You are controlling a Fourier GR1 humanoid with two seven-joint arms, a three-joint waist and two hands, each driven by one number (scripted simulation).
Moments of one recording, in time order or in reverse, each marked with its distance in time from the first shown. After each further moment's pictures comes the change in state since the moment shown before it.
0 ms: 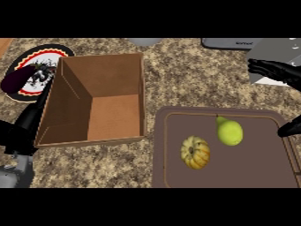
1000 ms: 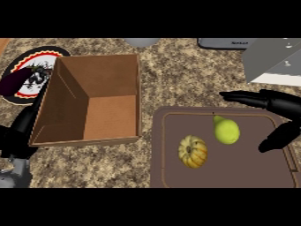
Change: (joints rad) left arm 0.029 -0.013 0.026 -0.023 -0.022 -0.009 0.006; right arm 0.005 -0.070 0.365 0.068 0.384 -0.335 -0.363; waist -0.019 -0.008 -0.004
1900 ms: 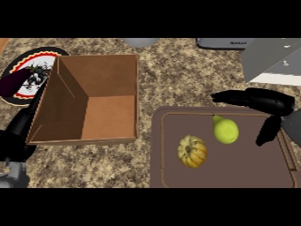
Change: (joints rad) left arm 0.024 -0.025 0.037 -0.039 -0.025 -0.031 0.031; right arm -0.142 0.076 0.139 0.292 0.208 -0.146 -0.114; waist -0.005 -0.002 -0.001
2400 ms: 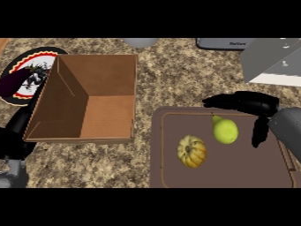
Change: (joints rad) left arm -0.012 -0.009 0.024 0.021 -0.007 -0.026 -0.001; right arm -0.045 0.071 0.064 0.105 0.063 -0.037 -0.033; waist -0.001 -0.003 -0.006
